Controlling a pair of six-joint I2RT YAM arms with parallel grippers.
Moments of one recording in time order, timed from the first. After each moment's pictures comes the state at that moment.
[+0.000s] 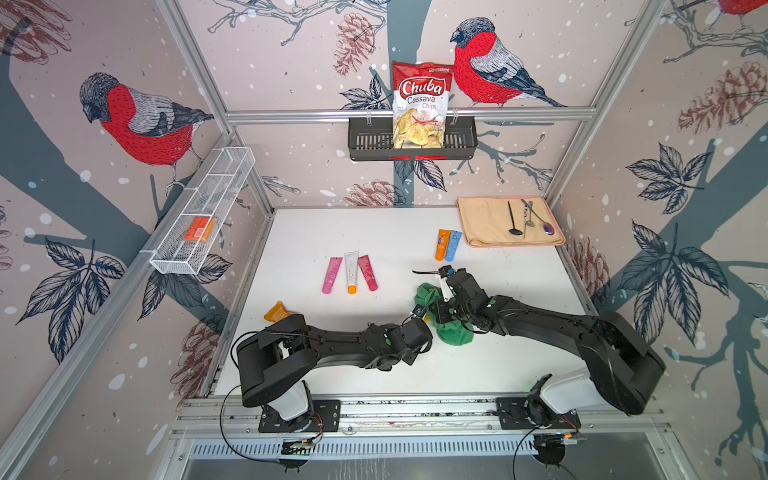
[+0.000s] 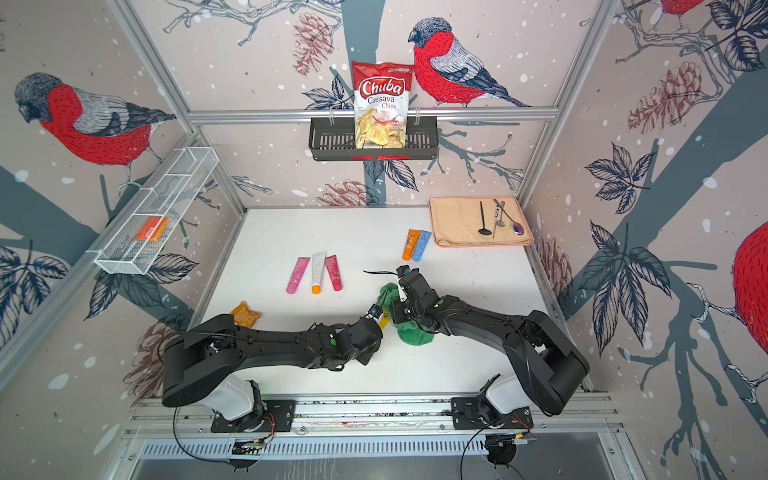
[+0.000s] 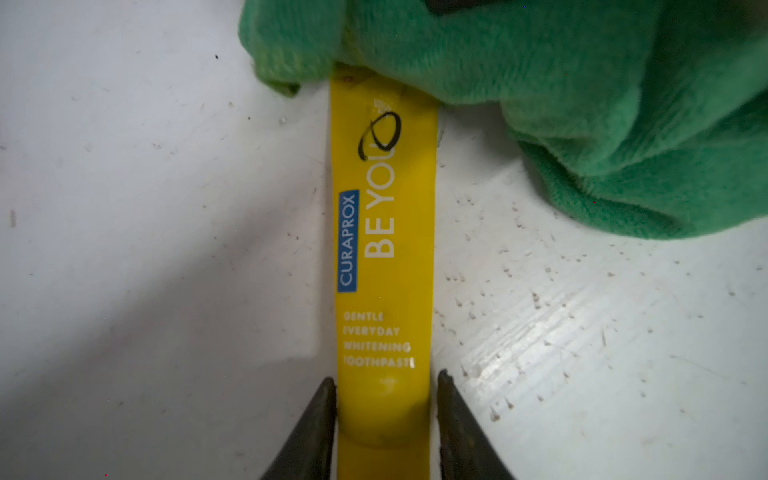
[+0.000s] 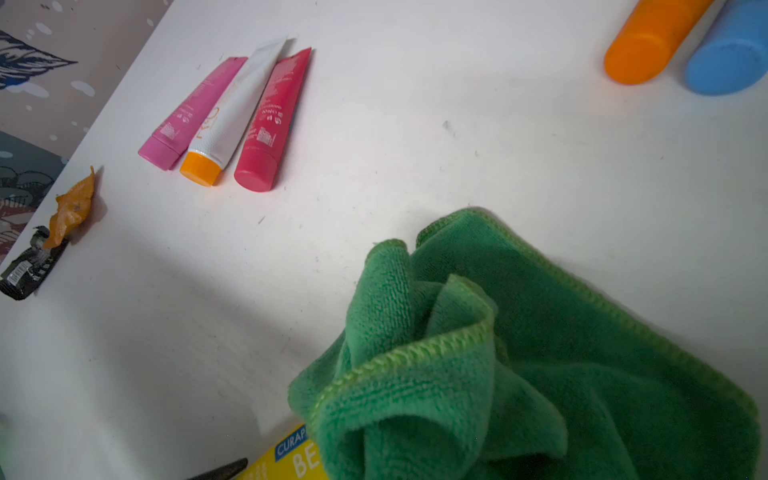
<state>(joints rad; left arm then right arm) -1.15 1.60 0.73 -0.20 -0.31 -0.45 0.76 1.46 0.69 -0.09 -0.13 0.40</state>
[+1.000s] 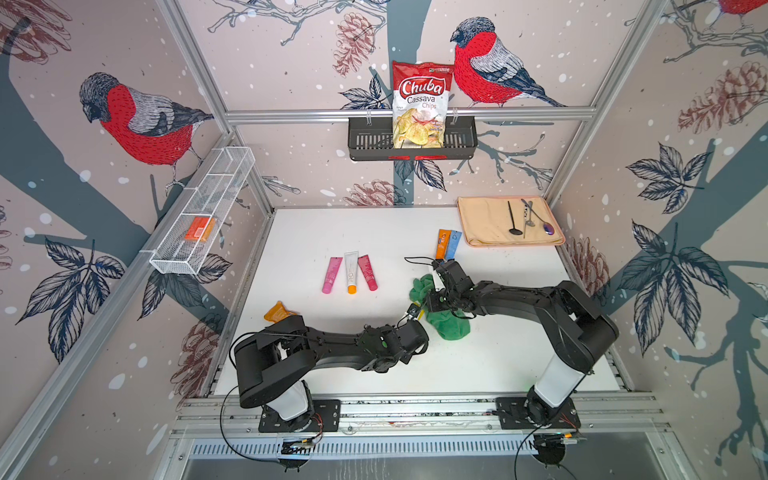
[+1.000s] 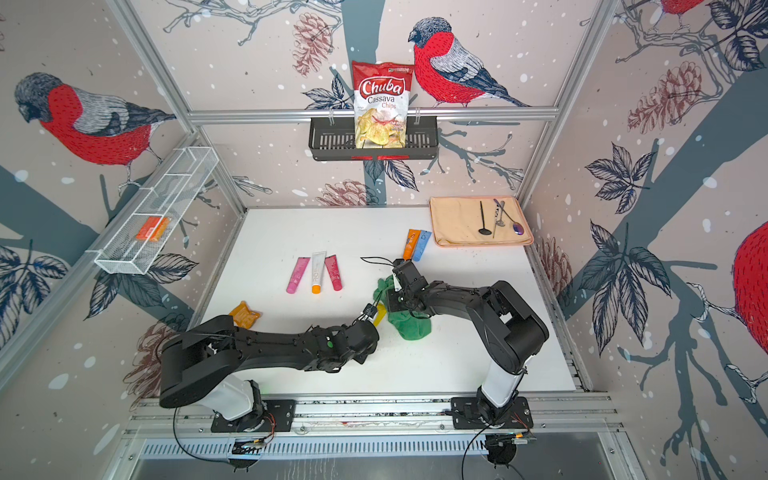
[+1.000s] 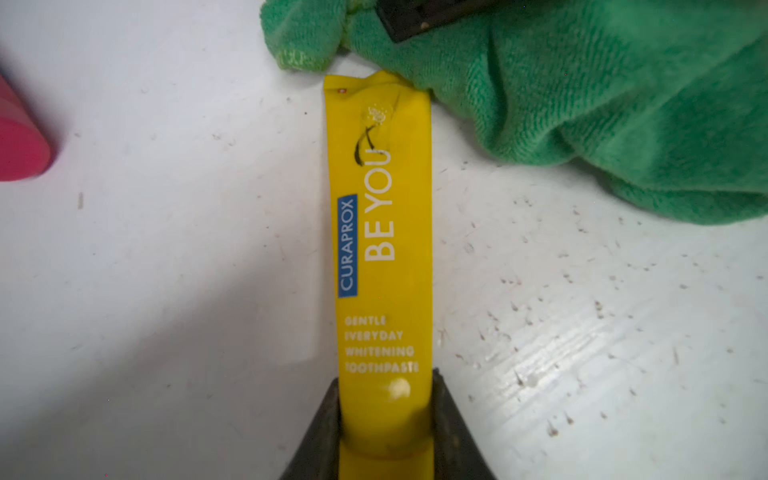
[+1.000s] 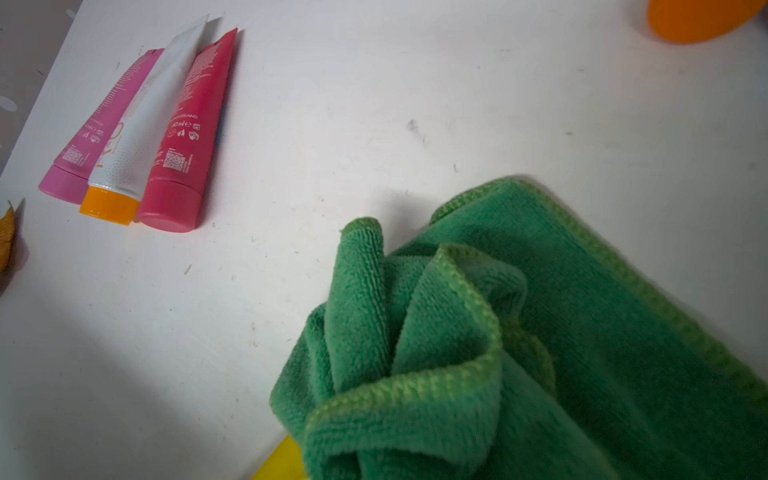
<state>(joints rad) -1.15 1.58 0.68 -0.16 -0.36 -0.45 0.70 1.71 0.83 -0.07 -0.18 0.41</state>
